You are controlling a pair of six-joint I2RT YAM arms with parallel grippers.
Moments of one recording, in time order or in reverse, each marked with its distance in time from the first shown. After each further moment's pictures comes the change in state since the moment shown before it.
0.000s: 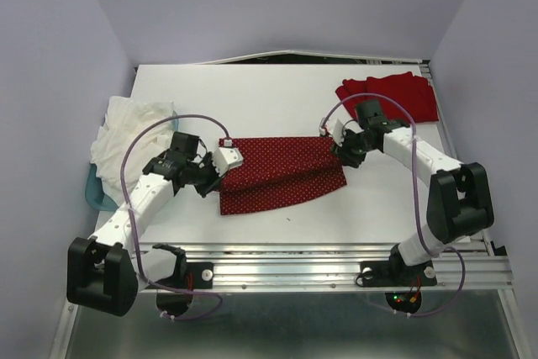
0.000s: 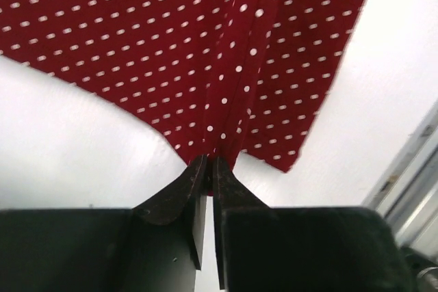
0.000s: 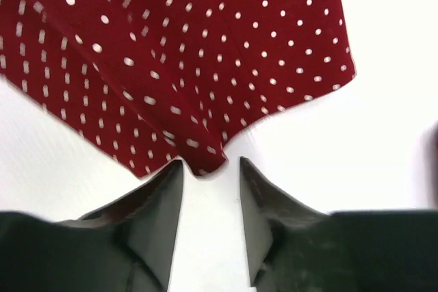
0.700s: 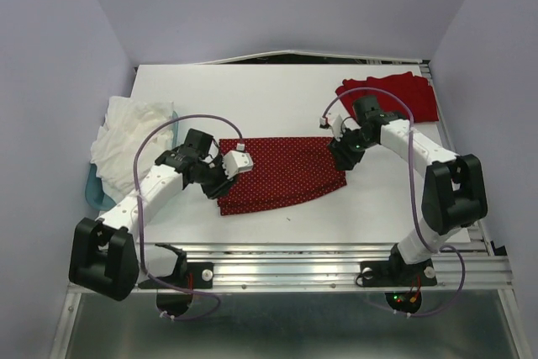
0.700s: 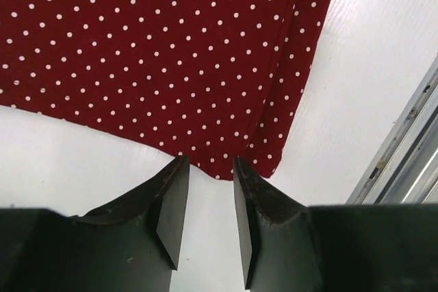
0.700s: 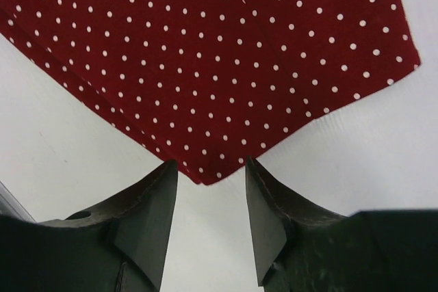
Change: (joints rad) left arm -0.104 0.075 0.049 -0.060 -0.017 0.043; right arm 0.000 0.008 0.066 -0.137 -0.079 0.160
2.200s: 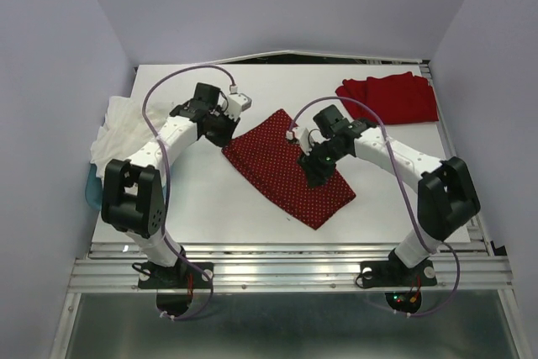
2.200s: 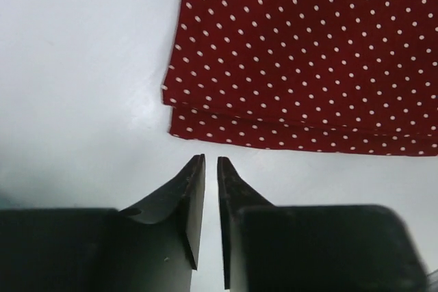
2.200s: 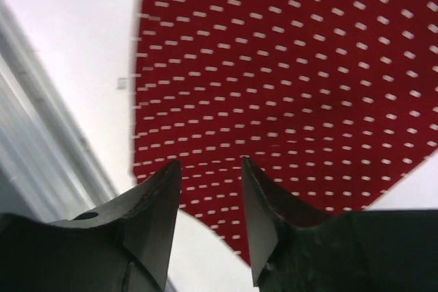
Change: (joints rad) left arm 0.058 0.439 0.481 0.123 -0.187 -0.376; right arm 0.325 -0.010 0.052 -0.063 -0.055 0.256
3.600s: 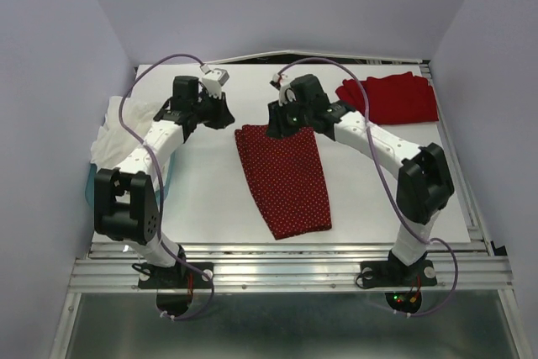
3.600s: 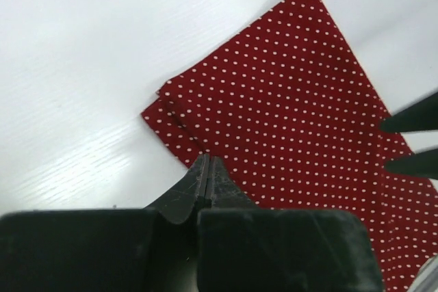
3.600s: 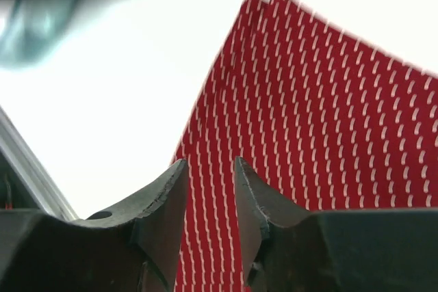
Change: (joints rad) left arm 0.118 -0.071 -0.085 0.314 0.211 -0.376; right arm 0.047 0.178 0.256 0.429 0.148 0.602
